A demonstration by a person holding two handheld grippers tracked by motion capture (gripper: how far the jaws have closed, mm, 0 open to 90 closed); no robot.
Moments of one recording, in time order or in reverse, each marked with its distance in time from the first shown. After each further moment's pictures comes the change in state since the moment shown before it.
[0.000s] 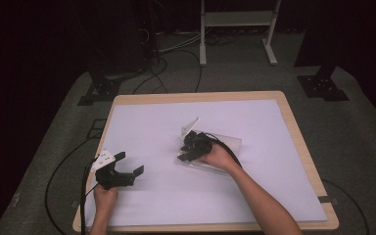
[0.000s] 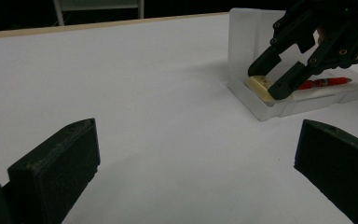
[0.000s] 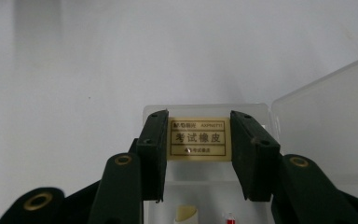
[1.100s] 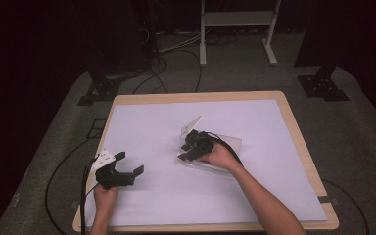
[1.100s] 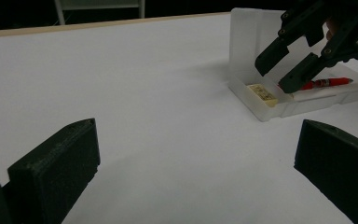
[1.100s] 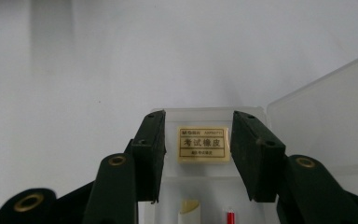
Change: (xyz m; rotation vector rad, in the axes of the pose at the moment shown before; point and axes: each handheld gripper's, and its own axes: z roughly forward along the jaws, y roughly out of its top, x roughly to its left) left arm 0.001 0.000 0.000 0.004 0.002 0.001; right arm 0.002 0.001 -0.011 -0.024 0.003 0.003
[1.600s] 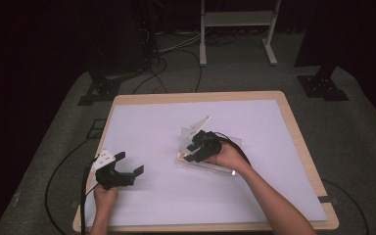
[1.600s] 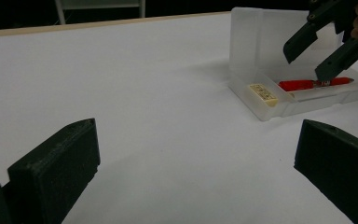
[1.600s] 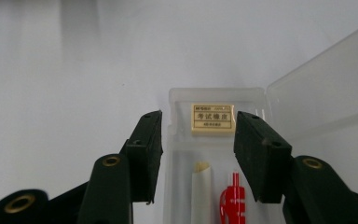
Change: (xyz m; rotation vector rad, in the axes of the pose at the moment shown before) left arm 0.000 0.000 0.000 0.003 0.003 0.001; right arm 0.008 -0.010 -0.029 -0.010 0.012 -0.016
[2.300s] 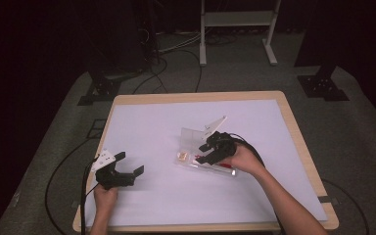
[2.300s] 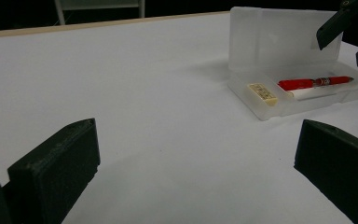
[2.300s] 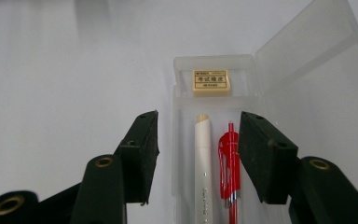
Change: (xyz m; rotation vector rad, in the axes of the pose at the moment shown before) left arm -0.001 0.000 0.000 0.000 -0.001 0.006; right arm 0.004 -0.025 -0.037 -0.014 -0.007 0.018
